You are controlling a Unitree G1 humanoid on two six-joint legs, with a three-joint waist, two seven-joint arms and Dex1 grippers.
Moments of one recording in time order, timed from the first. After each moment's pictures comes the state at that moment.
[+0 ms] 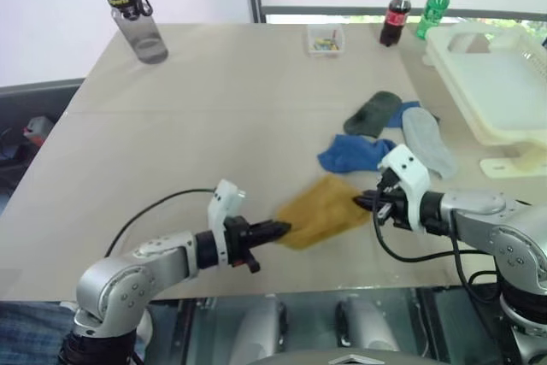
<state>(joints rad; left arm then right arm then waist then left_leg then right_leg) 0.01 0.54 0.13 -0.57 -0.97 1.13 -0.55 -0.38 -0.53 -0.03 -0.73 0.59 1.53 0.47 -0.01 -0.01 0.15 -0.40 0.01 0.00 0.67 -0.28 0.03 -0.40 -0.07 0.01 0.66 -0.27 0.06</state>
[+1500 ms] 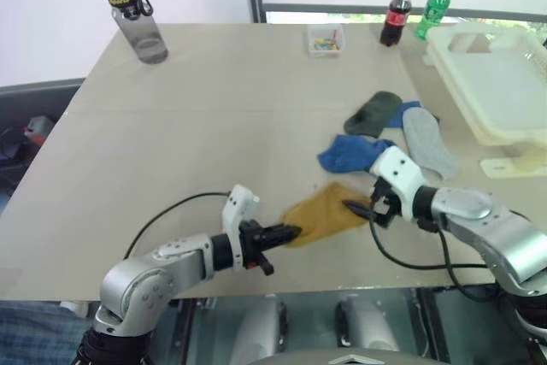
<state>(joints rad) 0.00 0.51 0.01 -0.53 -0.90 1.03 -0.53 -0.29 -0.69 0.27 -0.55 0.30 0.87 0.52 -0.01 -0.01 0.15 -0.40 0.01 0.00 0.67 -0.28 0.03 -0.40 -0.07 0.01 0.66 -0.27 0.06</state>
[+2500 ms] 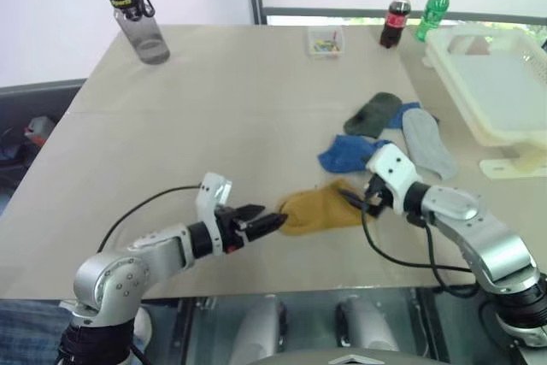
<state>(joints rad) -0.04 0.53 0.19 -0.45 -1.00 1.12 -0.41 -0.27 -0.57 0.22 -0.50 0.21 0.69 0.54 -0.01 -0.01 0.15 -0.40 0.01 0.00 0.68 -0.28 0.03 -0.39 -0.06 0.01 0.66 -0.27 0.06</state>
